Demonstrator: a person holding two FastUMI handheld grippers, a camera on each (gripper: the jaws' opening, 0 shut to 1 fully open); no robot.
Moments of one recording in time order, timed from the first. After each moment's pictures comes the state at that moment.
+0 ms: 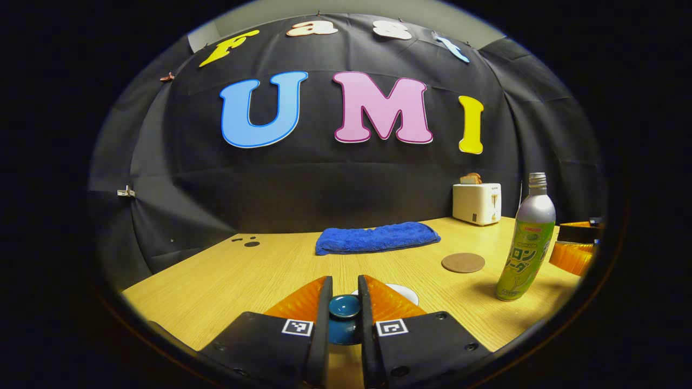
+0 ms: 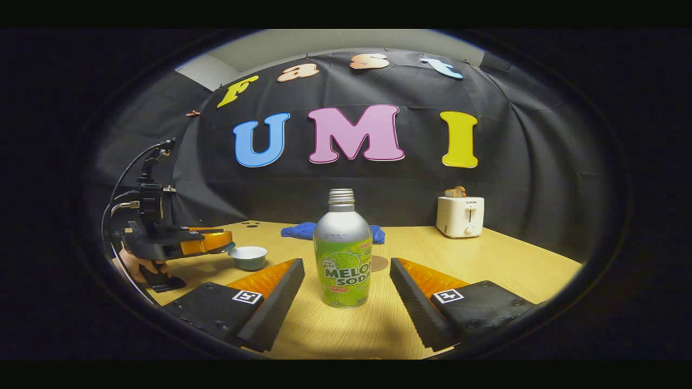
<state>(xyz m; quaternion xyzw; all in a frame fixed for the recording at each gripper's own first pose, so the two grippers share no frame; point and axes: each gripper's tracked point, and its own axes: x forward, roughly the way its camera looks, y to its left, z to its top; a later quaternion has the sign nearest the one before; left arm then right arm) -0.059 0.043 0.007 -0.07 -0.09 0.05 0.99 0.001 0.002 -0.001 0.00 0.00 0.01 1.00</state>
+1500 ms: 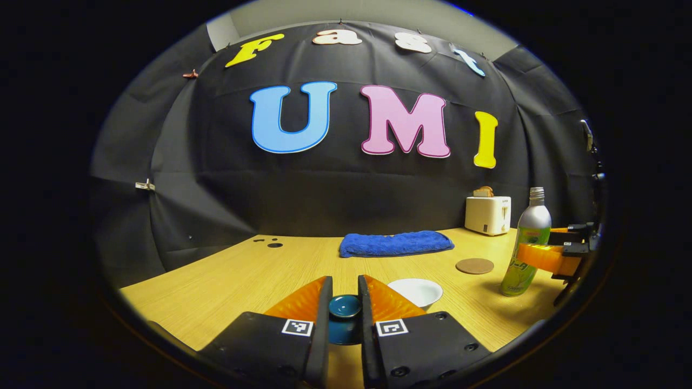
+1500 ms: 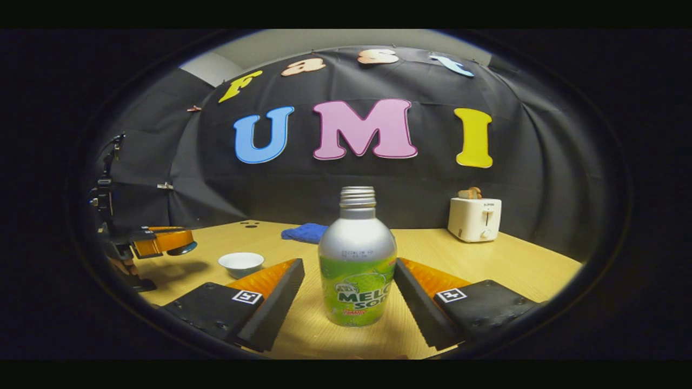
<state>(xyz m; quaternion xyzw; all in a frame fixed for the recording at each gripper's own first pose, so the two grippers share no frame) -0.099 0.085 -0.006 -0.09 -0.12 0.08 0.99 0.065 0.018 -0.001 -0.02 0.00 0.01 1.00</state>
